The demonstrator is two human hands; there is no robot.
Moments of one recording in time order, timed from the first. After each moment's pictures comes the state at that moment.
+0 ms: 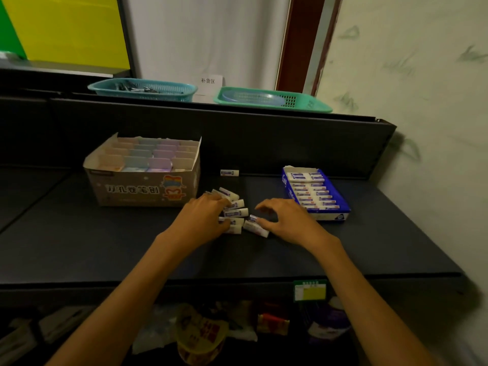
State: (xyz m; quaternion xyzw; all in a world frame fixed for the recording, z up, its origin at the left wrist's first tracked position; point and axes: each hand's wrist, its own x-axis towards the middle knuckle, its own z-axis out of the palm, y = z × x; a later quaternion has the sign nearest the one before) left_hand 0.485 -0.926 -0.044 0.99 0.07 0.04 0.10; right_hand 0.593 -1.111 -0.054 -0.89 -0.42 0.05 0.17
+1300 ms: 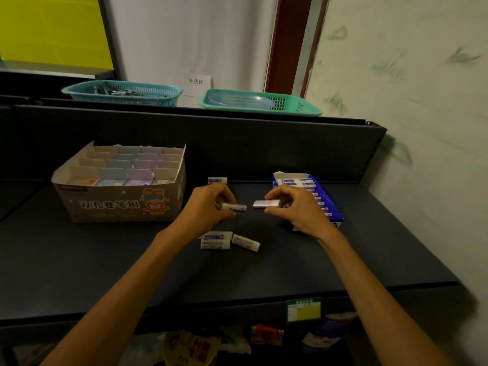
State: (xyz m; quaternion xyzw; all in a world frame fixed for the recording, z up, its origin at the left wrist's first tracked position) left_hand 0.533 -0.922 -0.045 0.93 0.01 0.16 0.34; right_hand 0.641 -1.131 -0.046 -0.84 -0.36 0.04 0.40
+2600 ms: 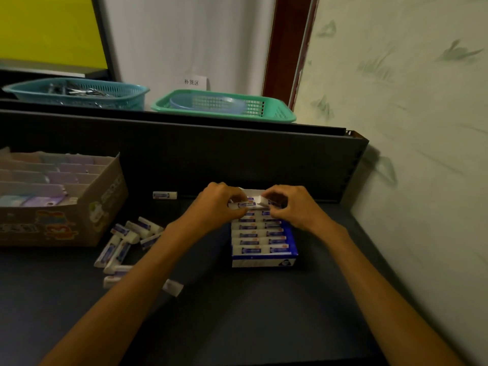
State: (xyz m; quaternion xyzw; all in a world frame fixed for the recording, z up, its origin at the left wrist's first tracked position) left_hand 0.685 -1.012 -0.043 0.97 -0.01 0.15 0.19; right_hand 0.796 -1.199 -0.044 -0.85 -0.45 0.03 0.28
